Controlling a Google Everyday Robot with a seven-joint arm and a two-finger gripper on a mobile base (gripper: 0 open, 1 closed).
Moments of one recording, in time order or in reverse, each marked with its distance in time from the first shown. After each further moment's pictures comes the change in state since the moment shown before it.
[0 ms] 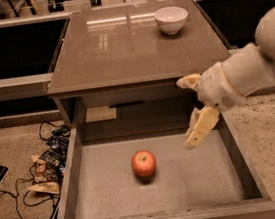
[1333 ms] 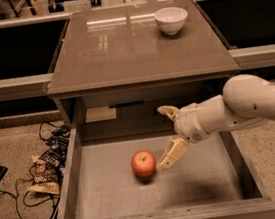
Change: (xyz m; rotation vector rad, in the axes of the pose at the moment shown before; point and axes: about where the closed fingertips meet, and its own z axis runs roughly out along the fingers) arm 0.022 0.006 0.117 0.016 -0.192 0.023
